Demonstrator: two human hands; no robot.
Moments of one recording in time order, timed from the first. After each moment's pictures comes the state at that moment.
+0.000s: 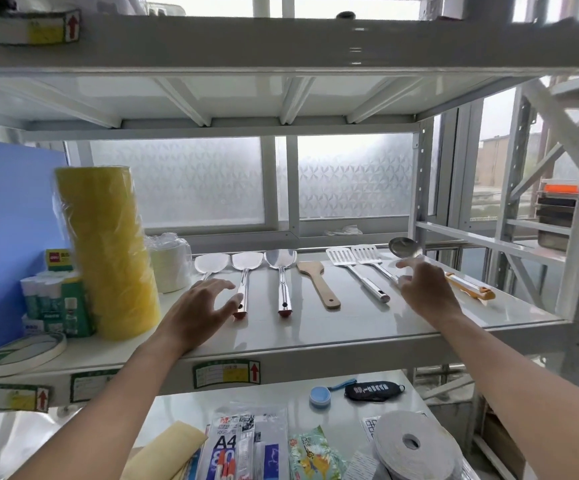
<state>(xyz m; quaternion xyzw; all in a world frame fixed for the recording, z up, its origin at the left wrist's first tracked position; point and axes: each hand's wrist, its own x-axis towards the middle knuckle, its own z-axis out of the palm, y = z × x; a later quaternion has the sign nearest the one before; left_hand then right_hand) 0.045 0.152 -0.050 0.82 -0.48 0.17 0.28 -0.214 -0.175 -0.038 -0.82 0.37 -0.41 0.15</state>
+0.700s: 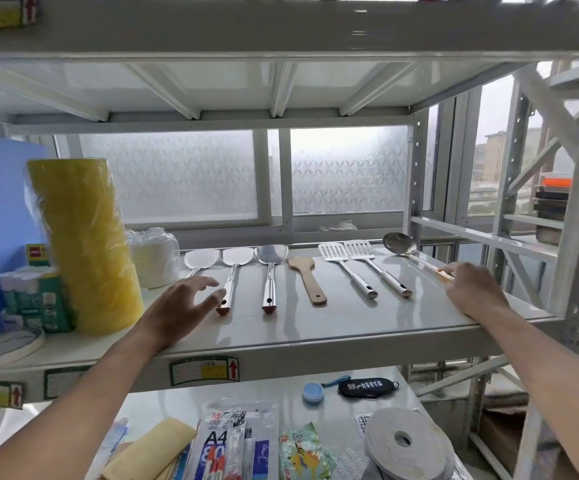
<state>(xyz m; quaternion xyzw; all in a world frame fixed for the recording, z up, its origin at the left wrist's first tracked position) 0.046 0.152 -0.051 0.82 -0.46 0.14 0.31 -0.277 -0.242 -0.044 -0.83 0.44 -0.32 0.09</state>
